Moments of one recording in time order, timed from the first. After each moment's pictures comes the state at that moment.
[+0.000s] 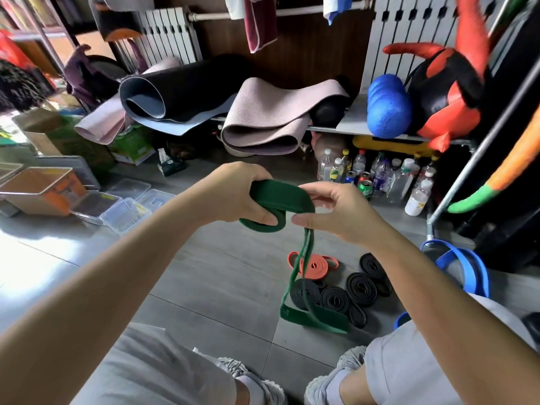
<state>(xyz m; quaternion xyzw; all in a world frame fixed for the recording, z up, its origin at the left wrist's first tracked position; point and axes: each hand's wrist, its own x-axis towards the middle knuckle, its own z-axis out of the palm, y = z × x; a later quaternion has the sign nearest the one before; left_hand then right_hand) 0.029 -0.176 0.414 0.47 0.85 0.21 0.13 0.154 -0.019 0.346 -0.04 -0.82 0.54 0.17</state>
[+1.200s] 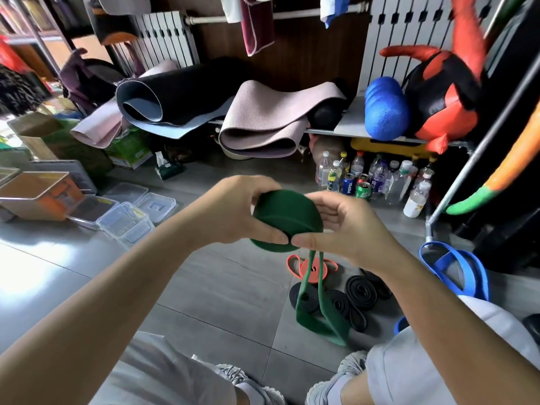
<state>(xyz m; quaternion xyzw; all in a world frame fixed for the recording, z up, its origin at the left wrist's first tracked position) 0.048 -0.187 0.415 0.51 0.80 0.29 0.15 0.177 -0.037 0.355 -0.04 -0.77 0.62 0.18</state>
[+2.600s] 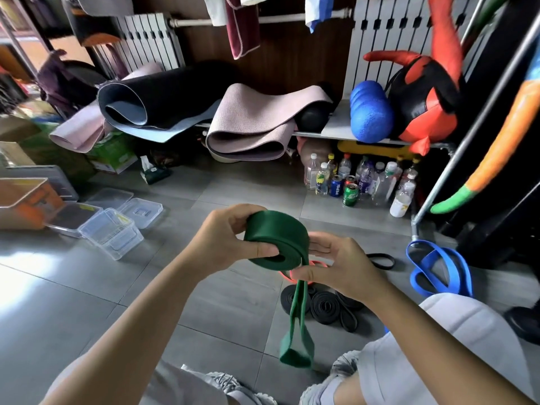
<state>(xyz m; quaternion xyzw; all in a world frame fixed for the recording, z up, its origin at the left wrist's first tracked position) 0.042 -0.189 0.350 0.42 0.69 0.54 0.23 0.192 -0.036 0.303 -0.12 -0.79 0.59 0.13</state>
